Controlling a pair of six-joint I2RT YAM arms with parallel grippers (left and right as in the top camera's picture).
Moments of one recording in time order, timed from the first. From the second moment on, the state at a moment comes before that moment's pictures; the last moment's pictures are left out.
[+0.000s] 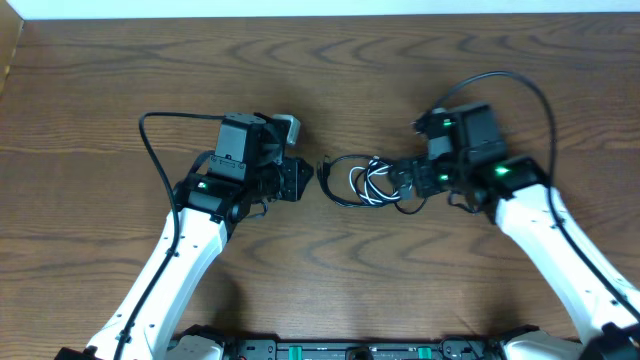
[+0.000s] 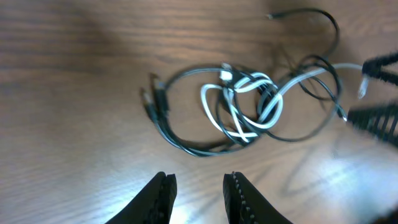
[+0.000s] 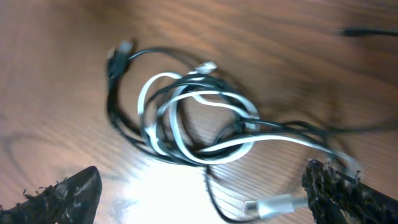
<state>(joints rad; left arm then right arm) -0.30 1.31 0.95 -0.57 0.37 -0.23 0.34 1.43 1.02 -0.61 -0.22 0.10</state>
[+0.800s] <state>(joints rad) -0.30 1.31 0.95 -0.59 0.31 -0.30 0.48 1.74 1.00 -0.38 -0.21 0.09</state>
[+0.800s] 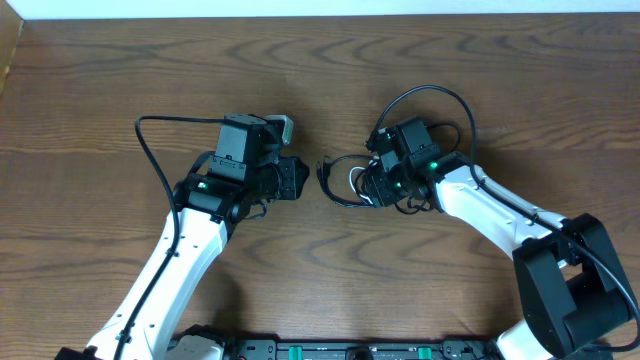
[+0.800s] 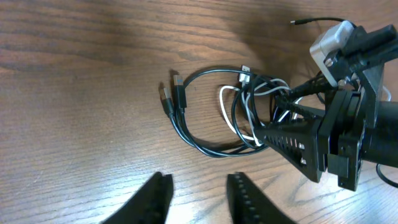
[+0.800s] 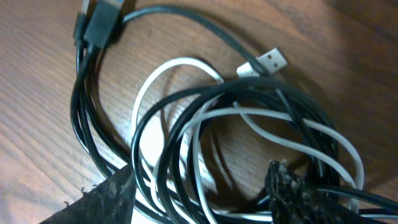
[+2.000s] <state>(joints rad) -0.30 1.31 0.95 -0.61 0.31 -0.31 0.55 1.84 1.01 -0.33 -0.21 0.13</state>
